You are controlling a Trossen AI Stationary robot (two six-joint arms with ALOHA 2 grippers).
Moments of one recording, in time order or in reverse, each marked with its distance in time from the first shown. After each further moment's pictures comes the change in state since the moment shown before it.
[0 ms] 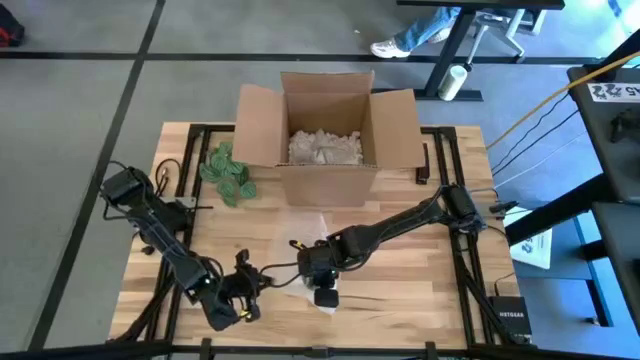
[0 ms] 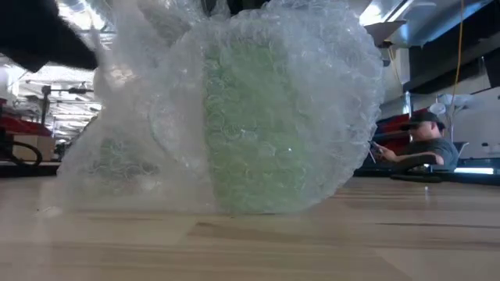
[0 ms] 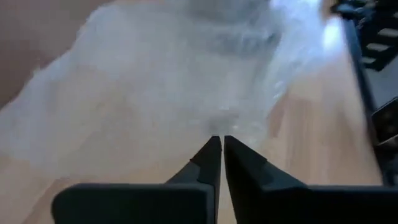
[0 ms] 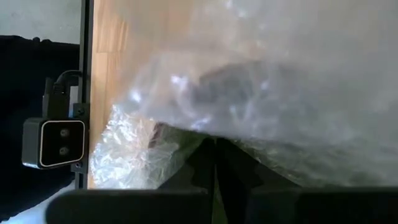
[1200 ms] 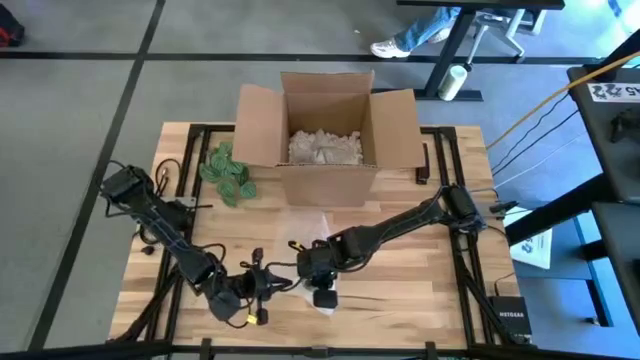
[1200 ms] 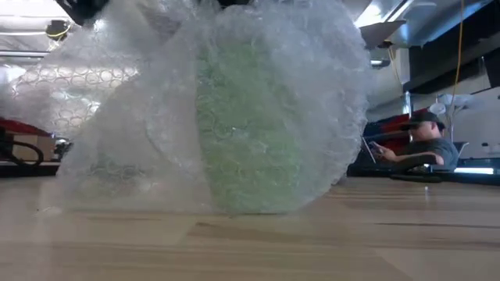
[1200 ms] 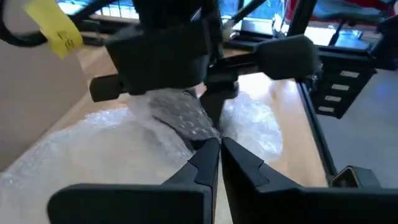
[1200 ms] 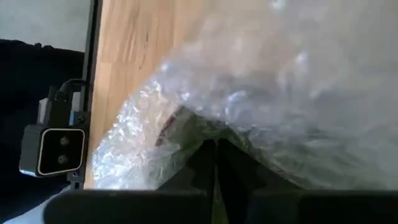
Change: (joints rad) left arm 0.096 -0.011 0.011 0.306 0.006 0.322; right arm 0.000 -0.001 0.000 0.045 0.035 -0.025
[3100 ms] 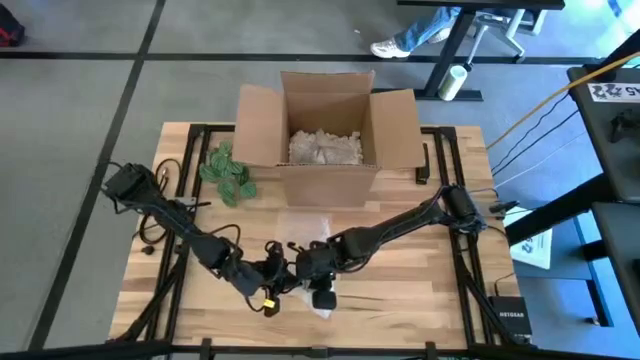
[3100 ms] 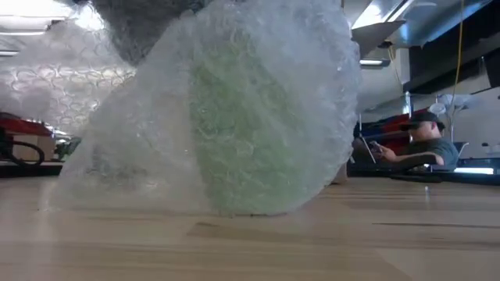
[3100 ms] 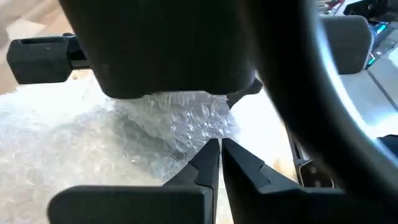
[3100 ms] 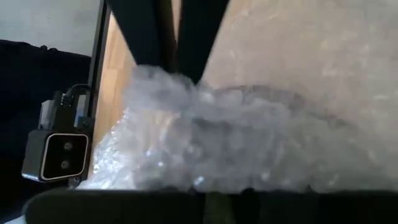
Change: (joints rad) left arm 0.166 0.002 0.001 -0.009 0.423 -0.082; right arm -0.001 0.000 0.000 0.025 -0.009 -0.018
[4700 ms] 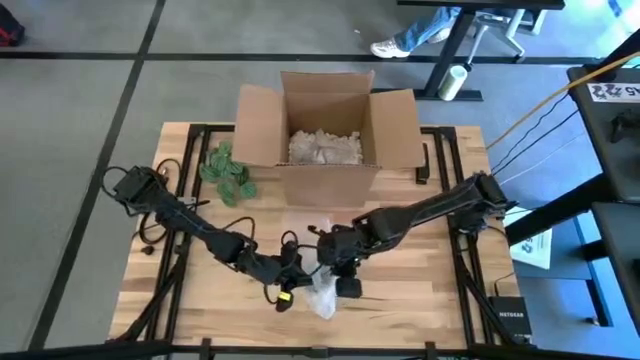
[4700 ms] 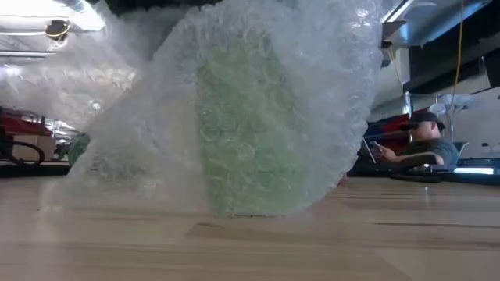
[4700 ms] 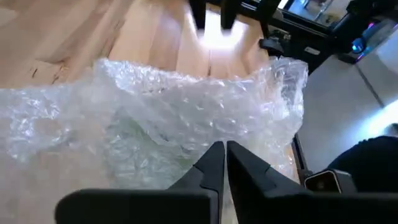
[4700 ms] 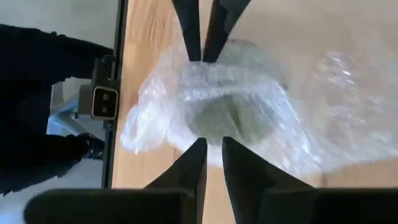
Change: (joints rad) left arm 0.106 0.070 0.086 -0.025 0.181 0.017; right arm 0.000 -0.267 0.003 -0.329 0.030 0.004
